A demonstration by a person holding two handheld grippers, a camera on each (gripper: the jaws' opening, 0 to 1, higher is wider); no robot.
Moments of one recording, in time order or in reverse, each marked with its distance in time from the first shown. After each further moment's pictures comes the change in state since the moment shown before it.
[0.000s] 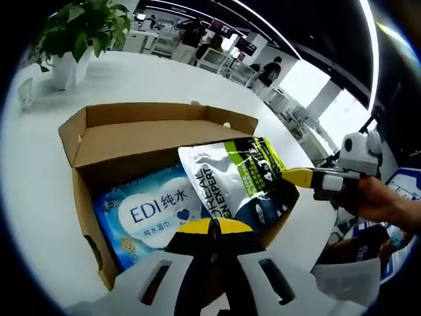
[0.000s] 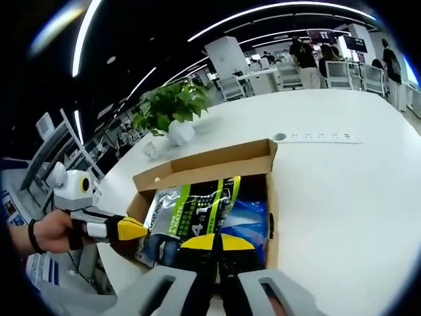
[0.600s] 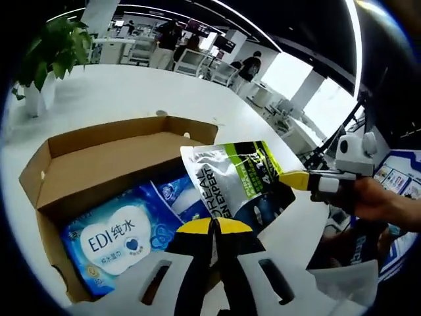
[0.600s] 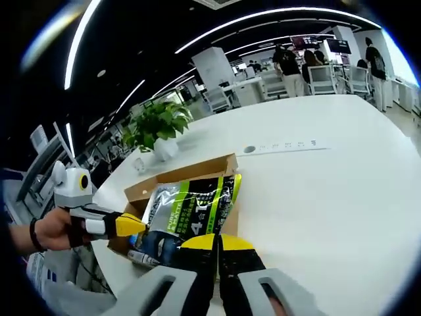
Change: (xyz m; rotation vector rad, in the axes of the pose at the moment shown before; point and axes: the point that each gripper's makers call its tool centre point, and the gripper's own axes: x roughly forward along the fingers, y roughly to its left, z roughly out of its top) left arm 0.034 -0.068 0.020 0.106 0.013 -0.083; right arm -0.064 -0.044 0.006 0.046 -0.064 -0.067
